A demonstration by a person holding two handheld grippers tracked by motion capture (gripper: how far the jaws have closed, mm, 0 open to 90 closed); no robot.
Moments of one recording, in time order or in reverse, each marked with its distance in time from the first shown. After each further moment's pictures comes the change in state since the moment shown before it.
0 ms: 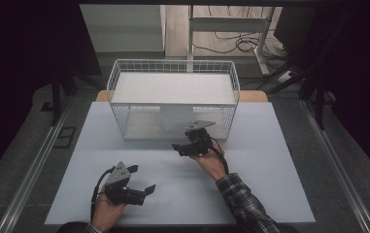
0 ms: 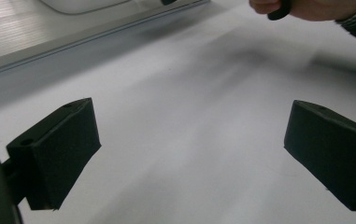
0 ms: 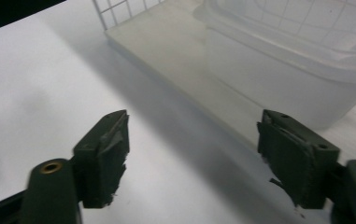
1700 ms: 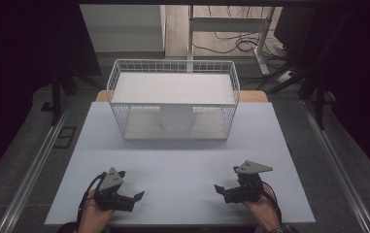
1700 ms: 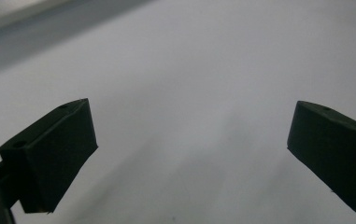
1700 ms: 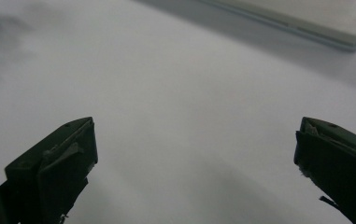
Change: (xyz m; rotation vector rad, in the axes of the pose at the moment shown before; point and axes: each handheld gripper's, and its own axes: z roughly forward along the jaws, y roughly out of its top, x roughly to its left) left arm 0.009 -0.020 -0.018 0.148 0.088 0.037; right arm 0.011 -0.119 -0.143 0.021 -0.078 0.069
